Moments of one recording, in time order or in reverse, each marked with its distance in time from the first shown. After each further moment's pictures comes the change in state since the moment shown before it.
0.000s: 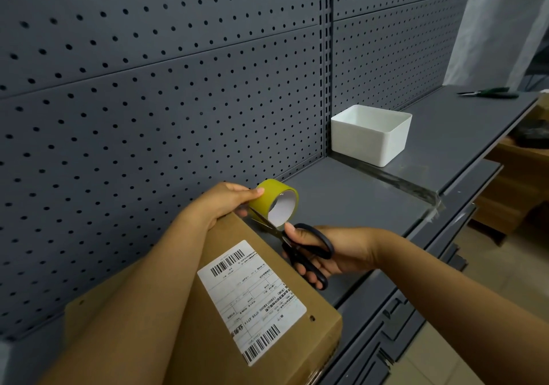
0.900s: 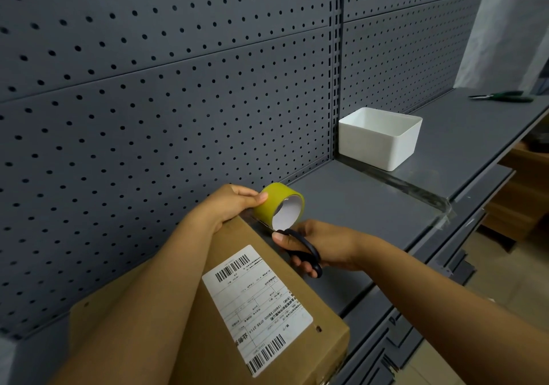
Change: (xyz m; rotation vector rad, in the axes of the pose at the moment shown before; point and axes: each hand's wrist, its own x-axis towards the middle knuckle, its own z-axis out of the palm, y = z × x) left_hand -0.003 0.001 0.001 -0.018 0.022 0.040; right_hand 0.016 -0.014 0.011 -0.226 0.243 -0.104
